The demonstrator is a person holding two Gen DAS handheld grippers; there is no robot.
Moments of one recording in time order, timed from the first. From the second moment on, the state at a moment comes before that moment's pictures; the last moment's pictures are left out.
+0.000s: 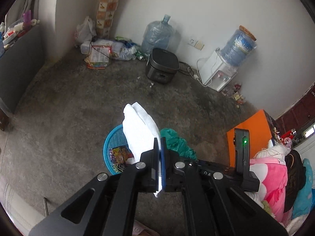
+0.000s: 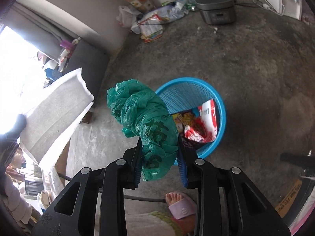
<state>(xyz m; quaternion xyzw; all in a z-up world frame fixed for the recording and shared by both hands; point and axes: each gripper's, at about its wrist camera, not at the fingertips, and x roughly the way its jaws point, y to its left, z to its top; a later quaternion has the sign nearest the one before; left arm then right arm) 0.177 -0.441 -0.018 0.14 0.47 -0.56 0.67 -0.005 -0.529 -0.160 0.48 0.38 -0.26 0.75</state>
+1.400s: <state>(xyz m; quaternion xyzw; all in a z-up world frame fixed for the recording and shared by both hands) 0.120 -0.077 0.113 0.02 0.26 -0.27 0.93 -0.009 -0.383 -0.003 0.18 0.26 -0.21 0.93</state>
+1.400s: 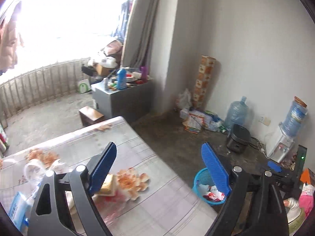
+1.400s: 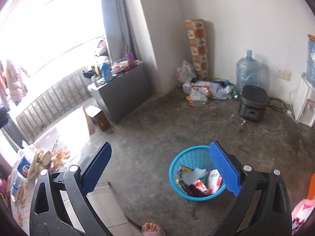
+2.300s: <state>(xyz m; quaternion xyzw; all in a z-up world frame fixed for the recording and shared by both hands) 0.119 0.065 0.021 -0.01 0.32 -0.20 0.93 0.142 -0.222 -0.014 0.22 0.42 0.11 0.87</state>
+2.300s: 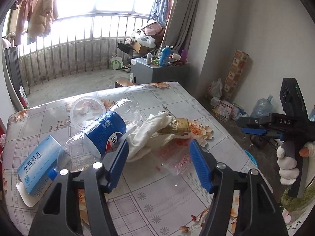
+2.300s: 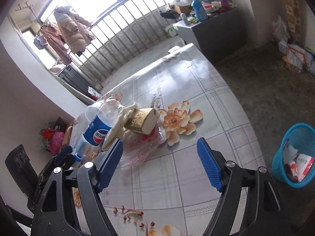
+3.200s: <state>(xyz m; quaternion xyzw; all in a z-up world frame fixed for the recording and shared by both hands) 0.193 0.032 -0.053 -0.03 0.44 -0.23 0.87 0.210 -0.181 -0.064 0.18 0.54 0.23 0.79</state>
